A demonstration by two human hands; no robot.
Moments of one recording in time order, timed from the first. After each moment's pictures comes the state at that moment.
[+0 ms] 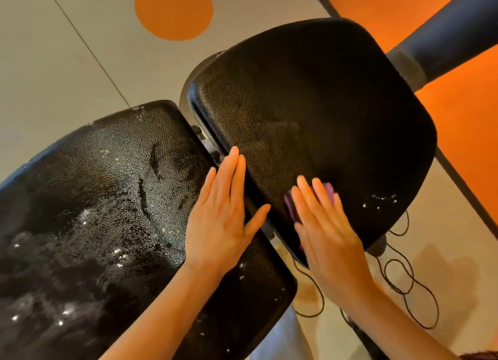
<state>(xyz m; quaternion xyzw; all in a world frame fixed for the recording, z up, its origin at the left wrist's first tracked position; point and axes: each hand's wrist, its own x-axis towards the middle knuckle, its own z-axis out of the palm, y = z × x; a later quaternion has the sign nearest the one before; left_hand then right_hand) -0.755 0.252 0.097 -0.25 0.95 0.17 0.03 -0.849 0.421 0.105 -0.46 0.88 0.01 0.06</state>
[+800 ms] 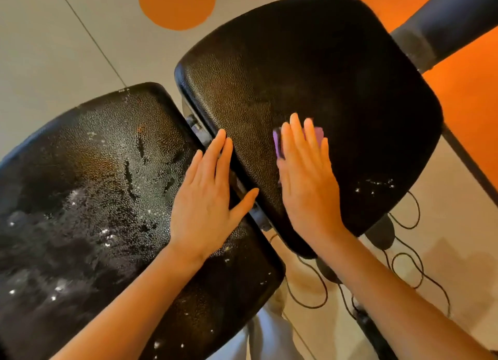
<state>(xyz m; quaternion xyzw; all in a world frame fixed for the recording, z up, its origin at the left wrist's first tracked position) -0.757 0.256 0.101 -0.26 0.96 0.14 0.02 -0.881 0.375 0.101 -0.40 0.91 -0.09 0.04</state>
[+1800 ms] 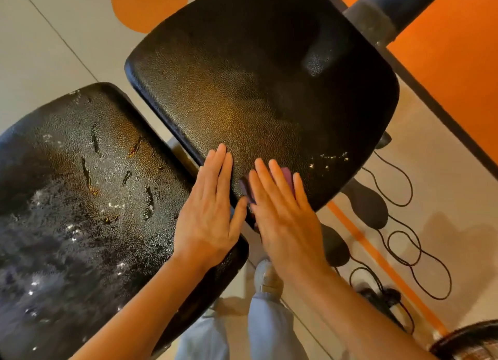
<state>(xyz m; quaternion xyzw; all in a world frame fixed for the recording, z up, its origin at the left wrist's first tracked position) -0.762 0.323 0.098 -0.21 0.96 0.20 0.03 -0.837 0.455 0.106 -0.44 0.89 -0.06 0.10</state>
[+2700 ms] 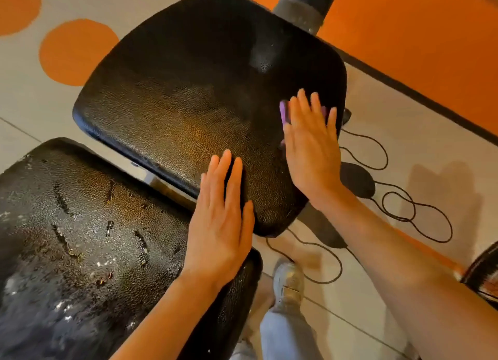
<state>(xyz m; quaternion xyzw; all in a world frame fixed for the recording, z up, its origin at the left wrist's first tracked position) -0.776 0.316 0.098 -0.07 0.96 0.28 -0.01 -0.924 0.437 0.099 -0.18 0.98 -0.02 0.01</state>
